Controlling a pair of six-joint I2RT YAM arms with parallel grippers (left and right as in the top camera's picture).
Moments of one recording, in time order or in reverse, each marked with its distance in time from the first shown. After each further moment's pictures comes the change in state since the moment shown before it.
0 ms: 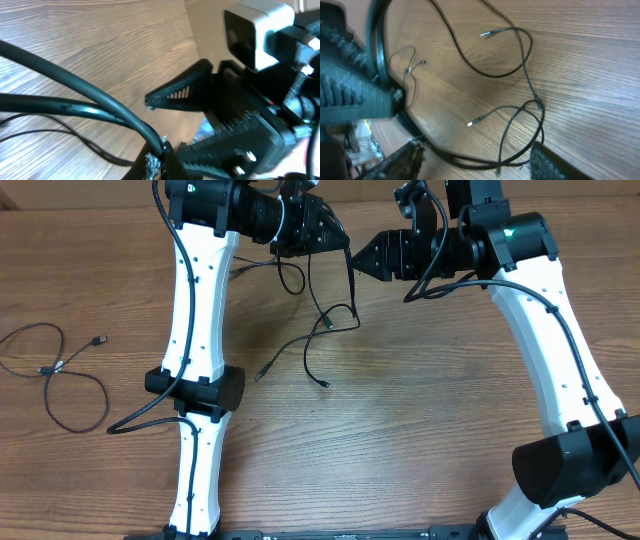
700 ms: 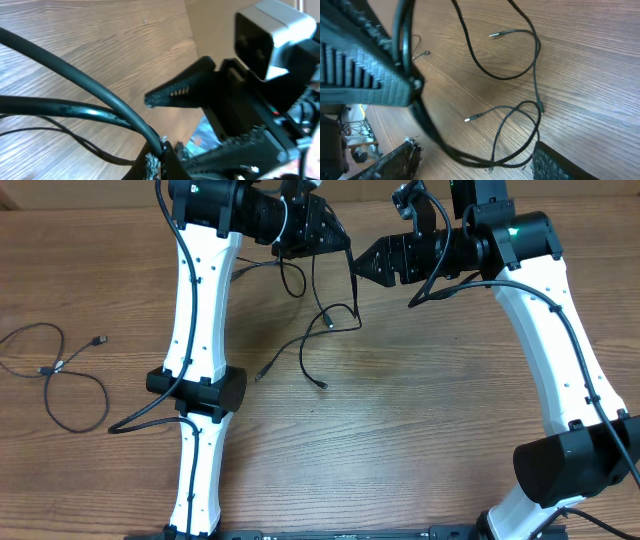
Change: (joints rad) left arm -0.008 0.000 0.000 0.000 0.002 -0.031; right arm -0.017 0.000 0.000 -0.014 -0.048 -0.144
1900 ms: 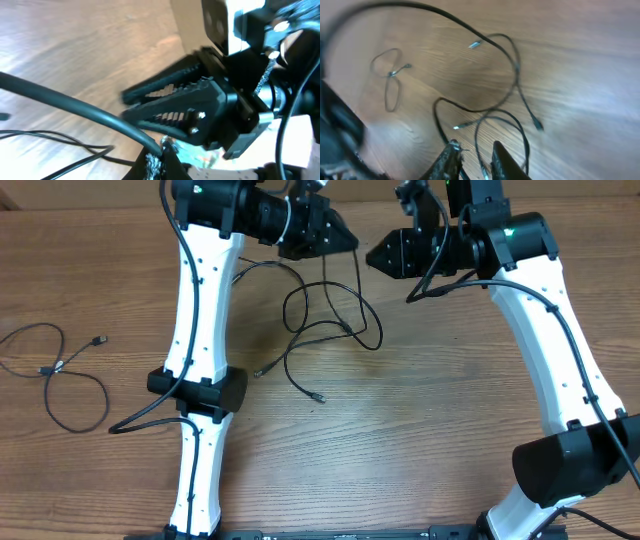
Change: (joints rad) left arm 0.004 -0.002 0.000 0.014 0.060 -0.002; right arm 0.007 0.002 0.000 0.019 0.138 0.125
